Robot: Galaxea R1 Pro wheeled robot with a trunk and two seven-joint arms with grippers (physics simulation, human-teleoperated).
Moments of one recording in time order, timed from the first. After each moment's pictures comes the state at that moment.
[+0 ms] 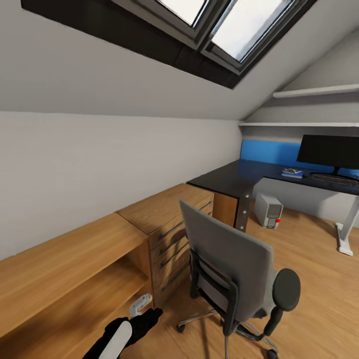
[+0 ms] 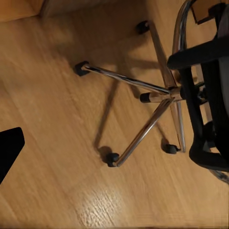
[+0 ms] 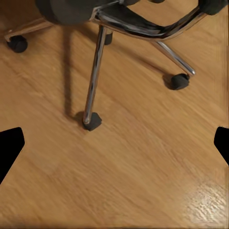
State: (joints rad) left arm -0.34 -0.05 -0.27 -0.78 0.92 0.38 0.24; right arm -0.05 -0.28 0.63 -0.95 -0.64 0.14 -0.38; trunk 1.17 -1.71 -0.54
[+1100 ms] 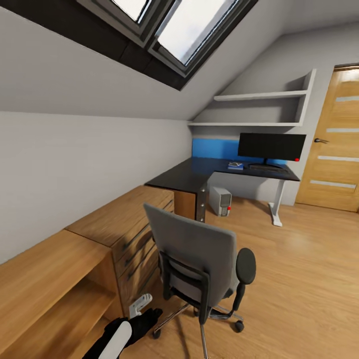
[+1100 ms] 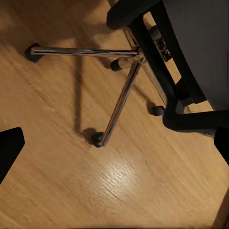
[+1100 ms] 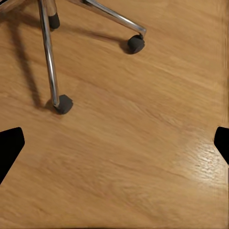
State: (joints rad) left arm -0.34 -0.05 -0.27 -0.78 0.92 0.38 0.23; right arm -0.05 -0.28 0.63 -0.95 -0.64 0.14 -0.38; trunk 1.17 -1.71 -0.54
